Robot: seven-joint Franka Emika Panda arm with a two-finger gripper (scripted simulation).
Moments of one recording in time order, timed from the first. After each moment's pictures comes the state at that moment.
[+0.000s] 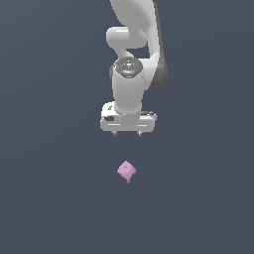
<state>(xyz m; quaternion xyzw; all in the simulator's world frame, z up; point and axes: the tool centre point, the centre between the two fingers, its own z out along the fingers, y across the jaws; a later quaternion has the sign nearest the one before) -0.010 0.001 0.169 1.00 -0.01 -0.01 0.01</state>
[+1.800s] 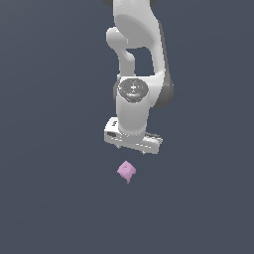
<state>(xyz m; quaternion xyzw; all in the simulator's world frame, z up) 0.051 0.017 0.144 0.99 -0.13 0.00 0.00</state>
